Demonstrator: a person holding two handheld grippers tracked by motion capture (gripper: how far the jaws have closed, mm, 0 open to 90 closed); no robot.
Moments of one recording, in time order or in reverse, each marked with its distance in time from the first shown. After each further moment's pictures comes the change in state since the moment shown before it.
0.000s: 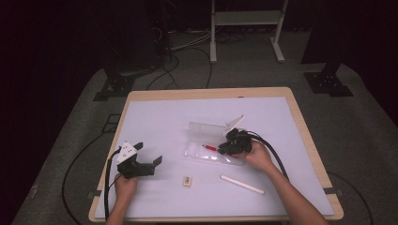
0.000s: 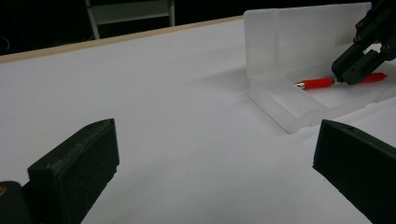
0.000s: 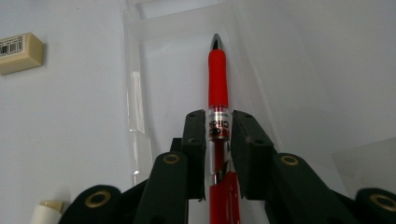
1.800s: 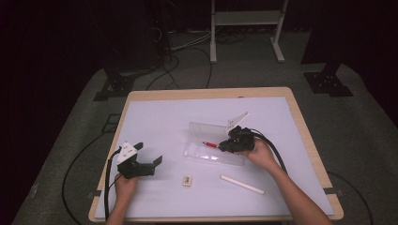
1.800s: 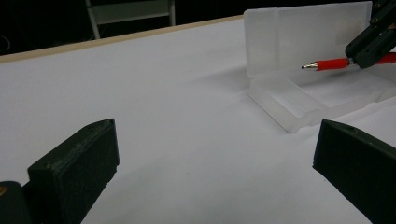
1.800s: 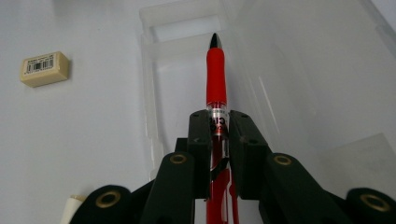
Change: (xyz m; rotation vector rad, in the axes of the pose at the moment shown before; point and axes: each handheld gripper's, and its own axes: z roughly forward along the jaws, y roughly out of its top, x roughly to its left) left arm 0.000 0.000 0.000 0.003 0.003 0.002; right arm 0.004 0.005 -0.019 -0.039 0.005 -0.004
